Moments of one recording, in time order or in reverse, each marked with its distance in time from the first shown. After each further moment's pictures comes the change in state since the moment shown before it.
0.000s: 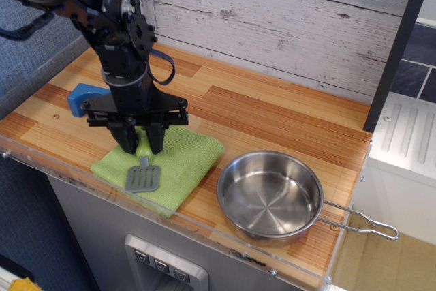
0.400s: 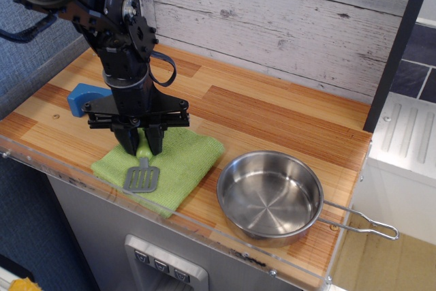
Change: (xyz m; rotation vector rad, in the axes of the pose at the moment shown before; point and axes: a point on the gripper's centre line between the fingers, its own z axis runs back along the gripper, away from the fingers) arm -0.001 -0.004 -0.001 -0.020 0.006 0.008
